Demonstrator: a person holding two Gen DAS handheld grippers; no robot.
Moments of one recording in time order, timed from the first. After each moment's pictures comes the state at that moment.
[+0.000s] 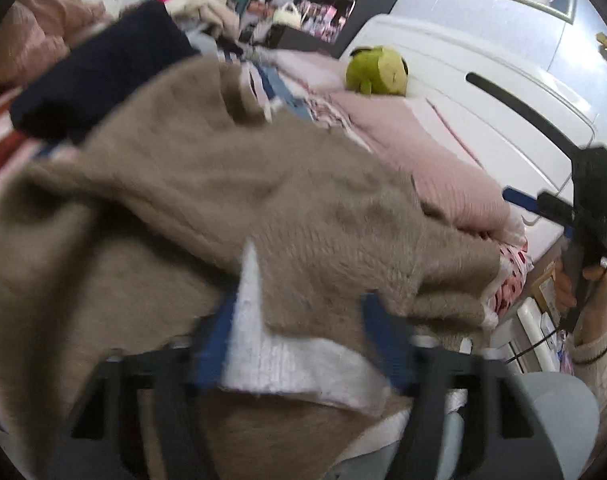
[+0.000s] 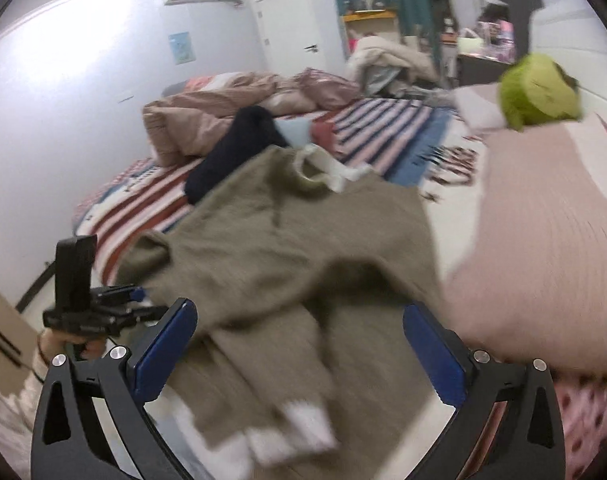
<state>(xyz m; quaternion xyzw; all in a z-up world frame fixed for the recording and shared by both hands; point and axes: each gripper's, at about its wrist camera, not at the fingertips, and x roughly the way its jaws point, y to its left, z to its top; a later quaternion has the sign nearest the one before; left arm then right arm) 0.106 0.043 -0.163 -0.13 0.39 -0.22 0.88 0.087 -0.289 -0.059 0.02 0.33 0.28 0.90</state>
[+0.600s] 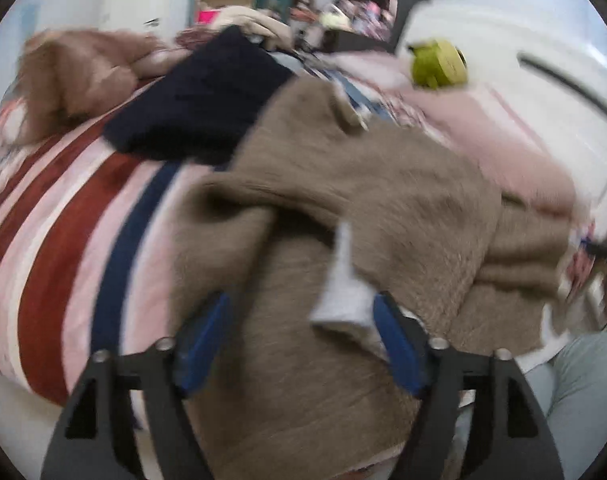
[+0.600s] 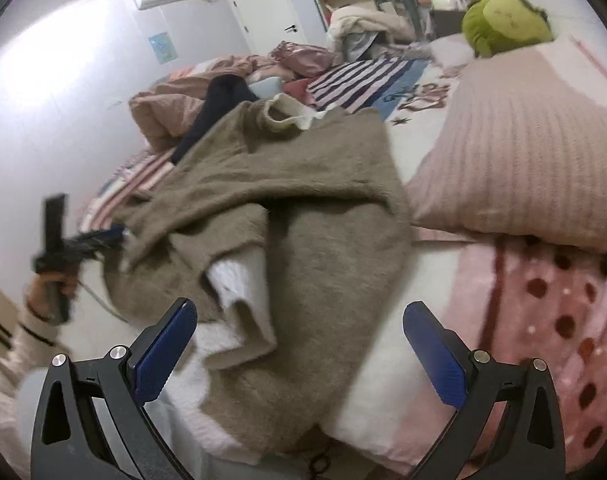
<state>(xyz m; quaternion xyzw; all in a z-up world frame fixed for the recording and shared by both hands) 0.066 0.132 -0.141 -0.05 0.38 -0.09 0.92 0.063 -0.341 -0.126 0.06 0.38 0.28 0.88</state>
